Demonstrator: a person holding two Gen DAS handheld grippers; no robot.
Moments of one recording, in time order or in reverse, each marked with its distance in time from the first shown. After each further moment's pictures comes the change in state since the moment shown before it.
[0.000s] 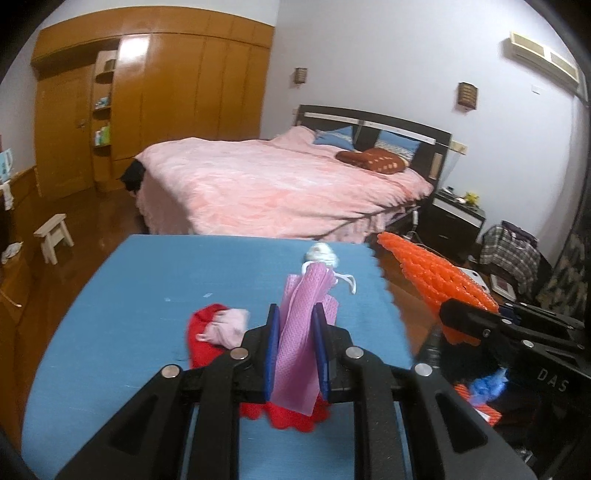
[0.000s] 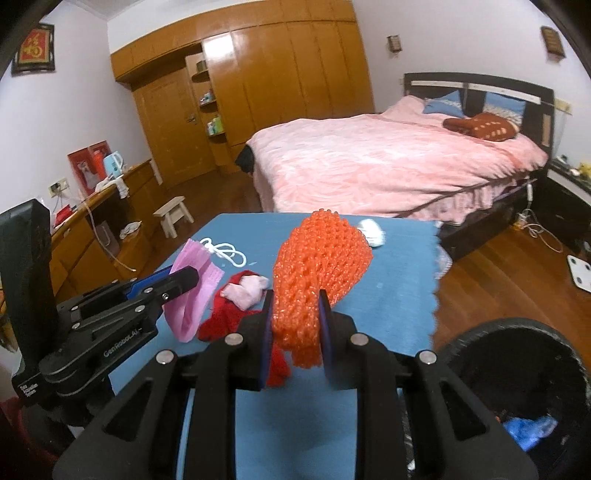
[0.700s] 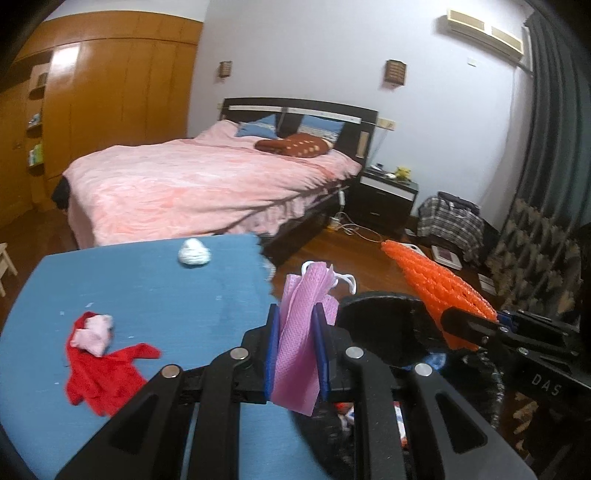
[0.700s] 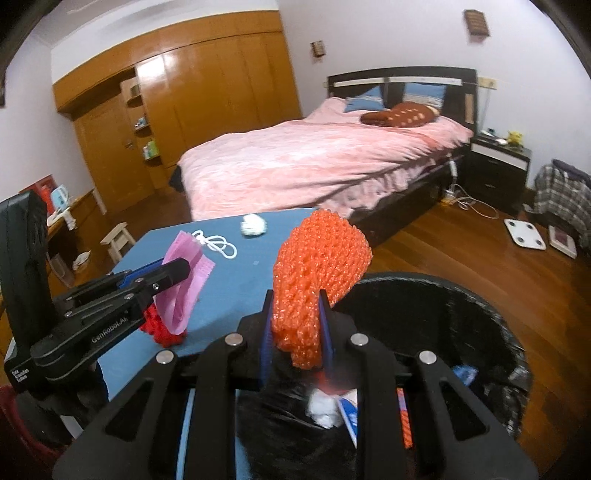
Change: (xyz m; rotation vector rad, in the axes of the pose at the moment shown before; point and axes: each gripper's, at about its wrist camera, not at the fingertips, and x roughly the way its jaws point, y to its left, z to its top) left arm 0.018 -0.144 -0.012 0.136 0.035 -0.235; right arm -0.097 -0.115 -0.060 0.152 -0.041 -0.221
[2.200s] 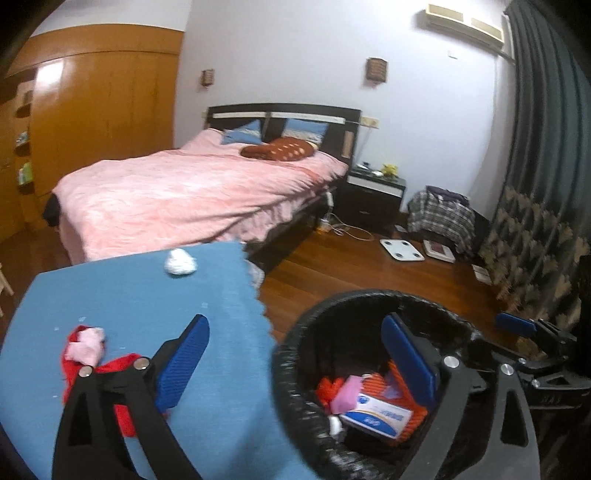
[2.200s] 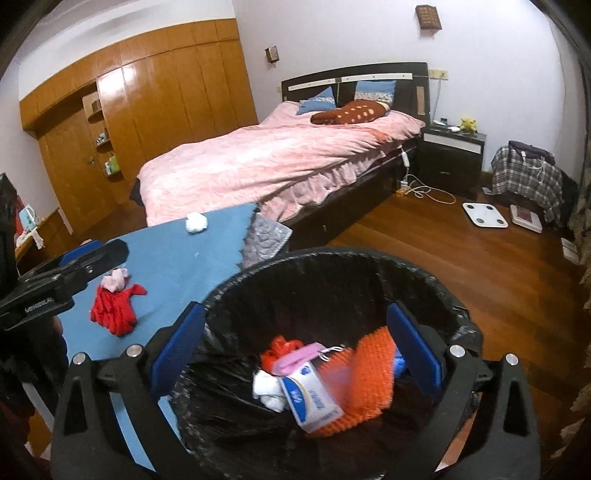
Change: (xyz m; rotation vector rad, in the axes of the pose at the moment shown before) left arm -0.011 -0.007 0.004 0.050 -0.024 0.000; right arm -0.019 -0.051 -0.040 0.074 -0.027 -0.124
